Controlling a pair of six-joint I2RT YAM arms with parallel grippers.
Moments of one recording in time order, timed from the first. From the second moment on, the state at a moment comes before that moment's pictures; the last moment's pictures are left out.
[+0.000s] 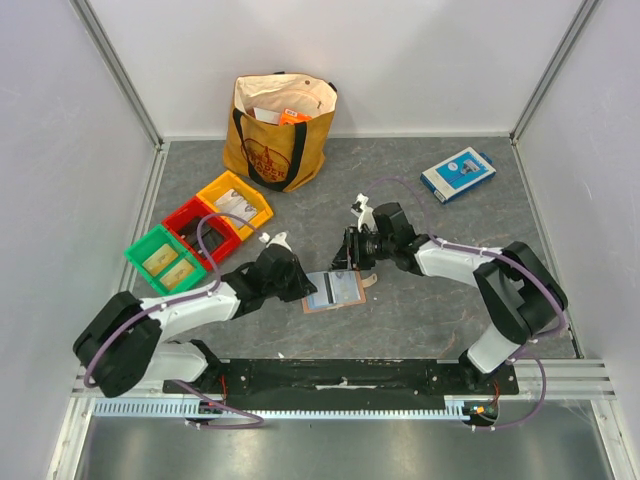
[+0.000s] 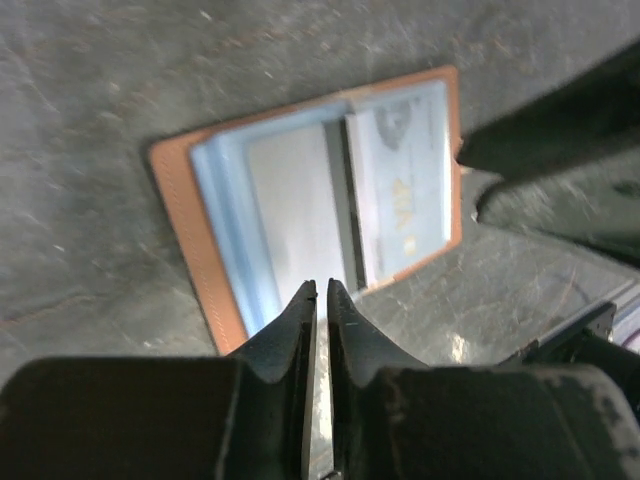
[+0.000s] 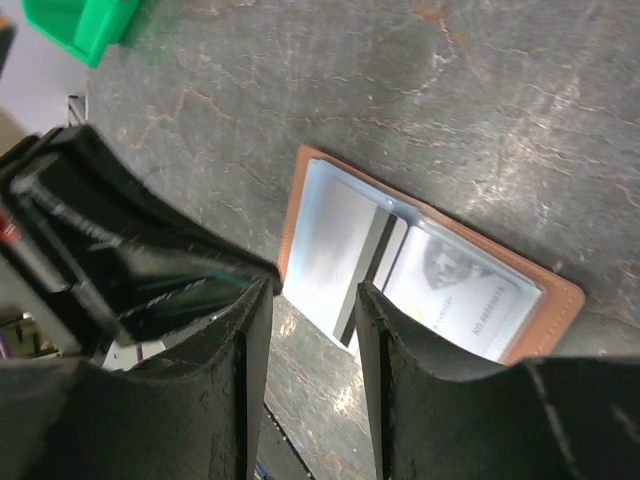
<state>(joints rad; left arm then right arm) -0.79 1.25 0.52 -0.02 -0.01 -0.92 0.59 1.63 0.83 0.10 -0.55 0.58</state>
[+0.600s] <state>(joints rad) -0.71 1.37 0.47 0.10 0.06 -0.97 0.59 1.79 0.72 0.33 -0.64 0.66</state>
